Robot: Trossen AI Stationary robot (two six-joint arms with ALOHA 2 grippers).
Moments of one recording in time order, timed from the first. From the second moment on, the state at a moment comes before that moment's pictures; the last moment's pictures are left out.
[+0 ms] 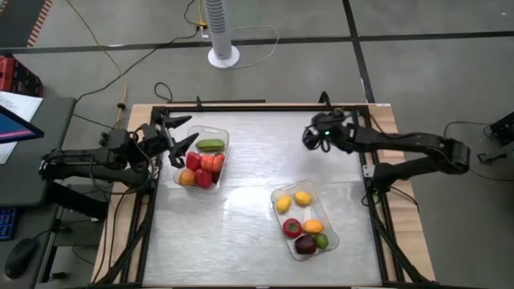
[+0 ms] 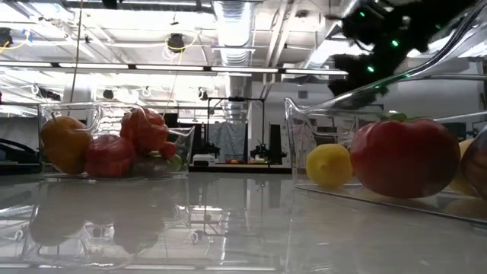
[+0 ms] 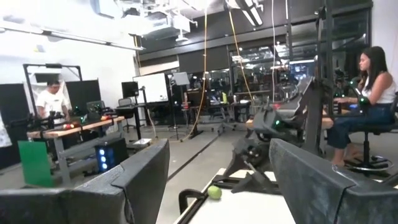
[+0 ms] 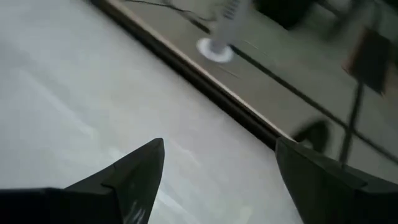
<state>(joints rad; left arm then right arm) 0.03 0.54 0.59 0.22 -0.38 0.20 -0.38 1.16 0.67 -0.21 0.57 0.11</state>
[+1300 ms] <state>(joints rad) 0.03 0.54 0.59 0.22 -0.41 0.24 -1.04 1.53 0.93 -0.49 0.28 0.26</state>
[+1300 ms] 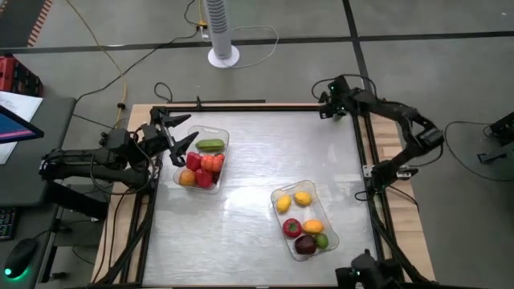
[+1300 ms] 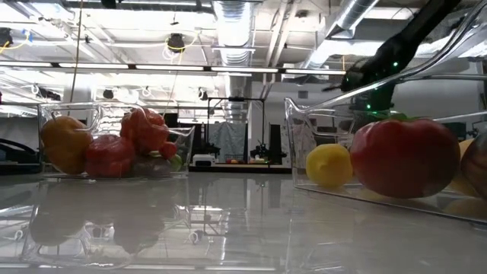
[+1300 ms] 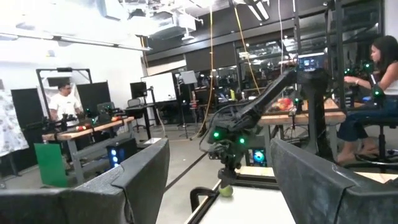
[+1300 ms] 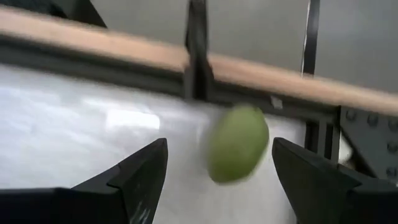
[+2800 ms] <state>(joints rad) 0.03 0.54 0.59 0.22 -0.43 0.27 -1.10 1.73 1.01 -0.45 0.21 0.01</state>
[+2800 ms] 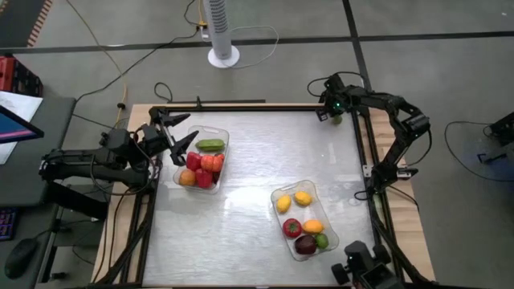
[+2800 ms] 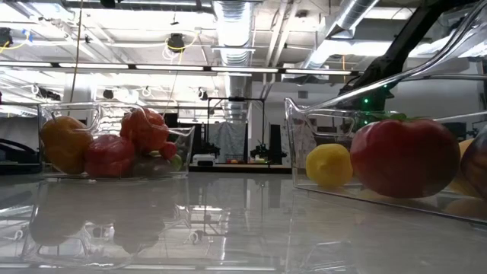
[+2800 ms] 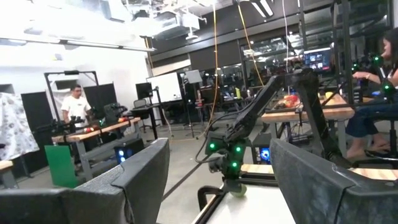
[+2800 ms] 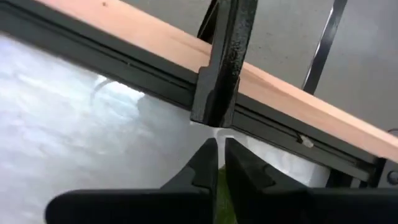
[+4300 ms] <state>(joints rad) 0.03 0.54 0.59 0.23 -0.43 0.27 -0.99 1.73 1.12 -0.84 0.30 0.11</state>
